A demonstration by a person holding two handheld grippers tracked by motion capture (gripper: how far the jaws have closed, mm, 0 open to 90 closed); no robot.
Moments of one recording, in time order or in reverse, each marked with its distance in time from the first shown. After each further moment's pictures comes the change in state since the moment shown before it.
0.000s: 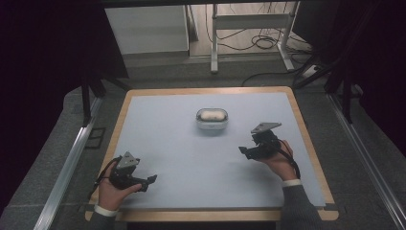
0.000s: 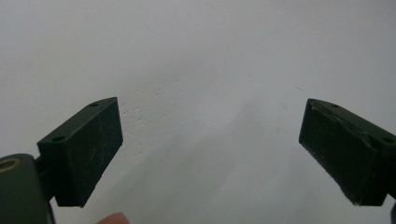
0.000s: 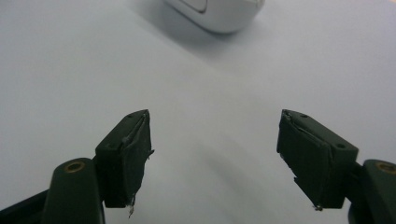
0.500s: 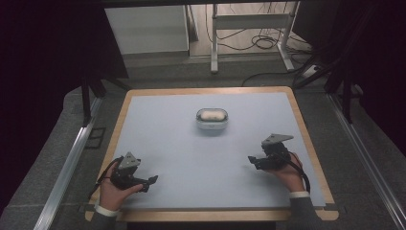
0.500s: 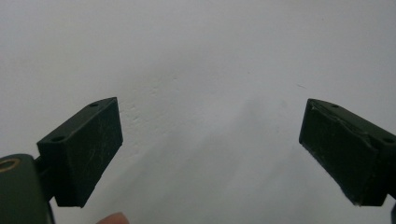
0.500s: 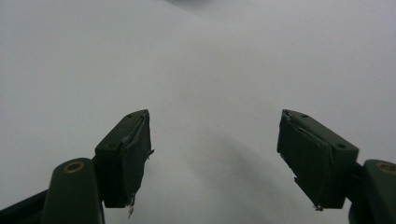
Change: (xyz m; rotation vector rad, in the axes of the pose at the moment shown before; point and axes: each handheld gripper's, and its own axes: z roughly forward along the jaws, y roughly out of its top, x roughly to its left) left arm -0.002 0.000 0.004 0.011 0.000 0.004; right arm -0.005 -0.042 -0.007 0.005 -0.026 0.059
